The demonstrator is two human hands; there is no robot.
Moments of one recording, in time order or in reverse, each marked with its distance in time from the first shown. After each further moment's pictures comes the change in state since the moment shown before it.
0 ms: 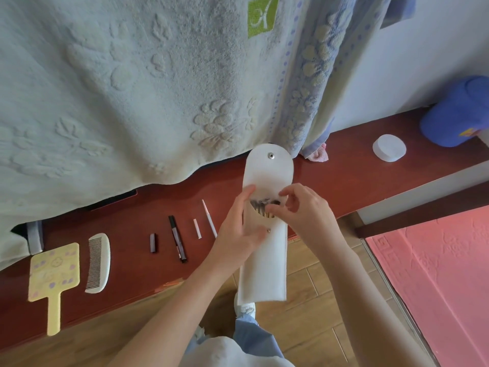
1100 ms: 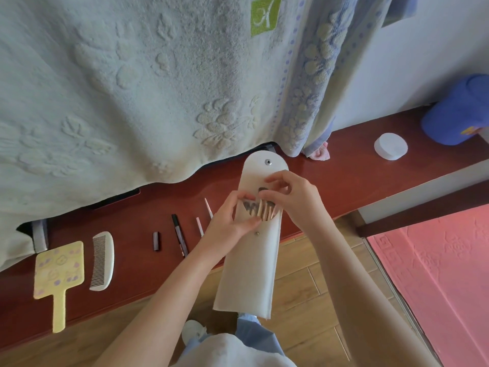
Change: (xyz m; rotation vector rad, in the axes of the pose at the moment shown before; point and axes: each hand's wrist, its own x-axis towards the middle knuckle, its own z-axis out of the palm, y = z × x) left_hand 0.009 -0.001 -0.026 0.056 -0.028 -0.039; right_hand 0.022 -0.016 0.004 0.282 -0.065 0.019
